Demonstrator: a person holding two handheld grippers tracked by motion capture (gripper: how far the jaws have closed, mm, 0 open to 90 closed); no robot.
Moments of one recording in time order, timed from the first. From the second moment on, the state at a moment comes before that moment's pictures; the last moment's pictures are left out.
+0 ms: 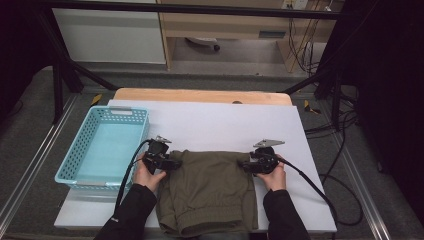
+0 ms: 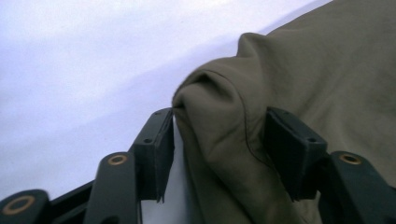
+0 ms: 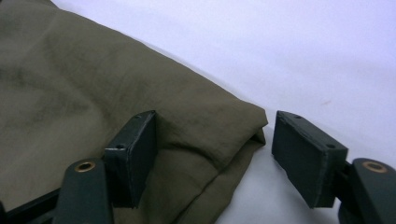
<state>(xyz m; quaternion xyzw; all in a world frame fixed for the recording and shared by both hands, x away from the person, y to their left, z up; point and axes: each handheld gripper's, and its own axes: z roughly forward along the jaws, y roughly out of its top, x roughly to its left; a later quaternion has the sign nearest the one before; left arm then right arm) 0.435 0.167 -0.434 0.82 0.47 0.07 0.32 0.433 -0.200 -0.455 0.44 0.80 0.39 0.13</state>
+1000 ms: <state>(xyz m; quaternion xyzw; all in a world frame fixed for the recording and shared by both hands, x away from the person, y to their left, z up) 0.460 0.159 -0.434 0.79 0.49 0.08 0.36 0.439 -0.202 -0.445 0.47 0.76 0.41 0.14</state>
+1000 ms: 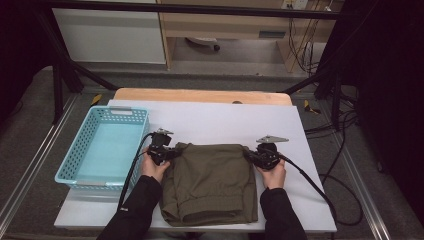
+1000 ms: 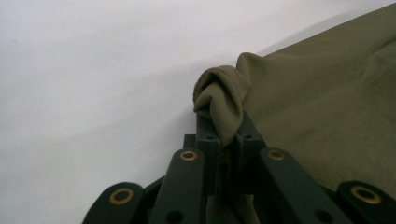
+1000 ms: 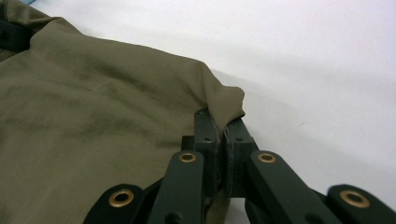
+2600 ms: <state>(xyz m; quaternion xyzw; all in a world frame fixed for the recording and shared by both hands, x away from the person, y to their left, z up) 0.374 0.171 -0.407 0.83 0.40 0.09 0.37 0.323 -0.216 -0.452 0.43 0.80 0.40 0.07</state>
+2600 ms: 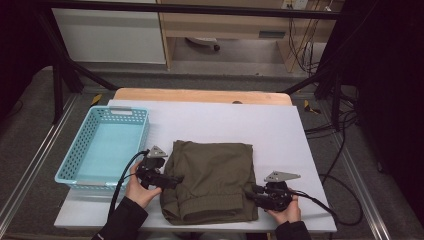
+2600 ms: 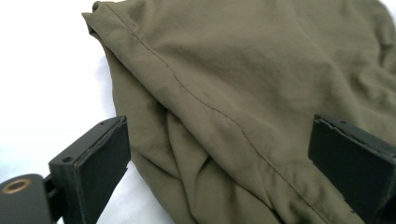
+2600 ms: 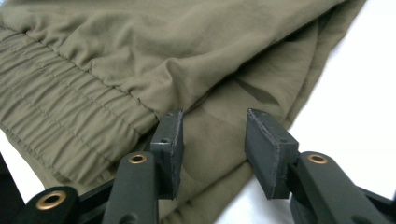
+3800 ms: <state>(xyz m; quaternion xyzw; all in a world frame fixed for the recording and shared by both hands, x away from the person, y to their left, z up) 0.365 0.169 -0.415 0.84 0.40 0.09 0.36 0.305 -0.207 -0.452 0.44 0.81 0.38 0.09</state>
